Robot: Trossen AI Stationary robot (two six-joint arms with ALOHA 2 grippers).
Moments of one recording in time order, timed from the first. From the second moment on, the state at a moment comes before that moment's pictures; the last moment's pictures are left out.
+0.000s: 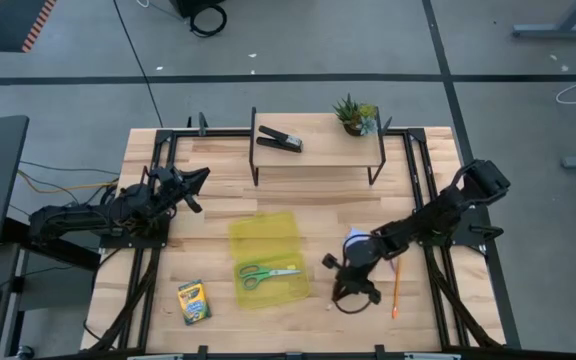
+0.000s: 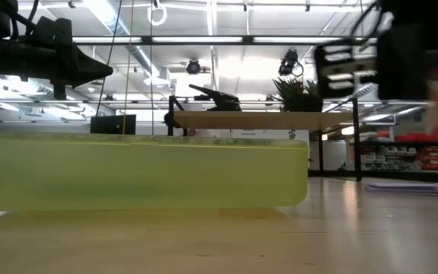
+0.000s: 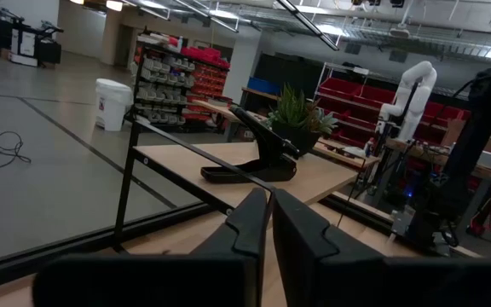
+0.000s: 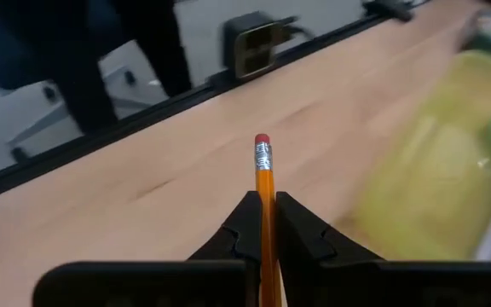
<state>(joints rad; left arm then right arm) 0.12 0.14 0.01 0.28 -0.54 -0.22 0.42 1.60 0.62 0.39 -0.36 -0.33</state>
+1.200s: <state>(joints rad) 0.12 0.14 0.01 0.28 -0.53 -0.22 0.27 2.18 1.49 0.13 -0.25 -0.16</state>
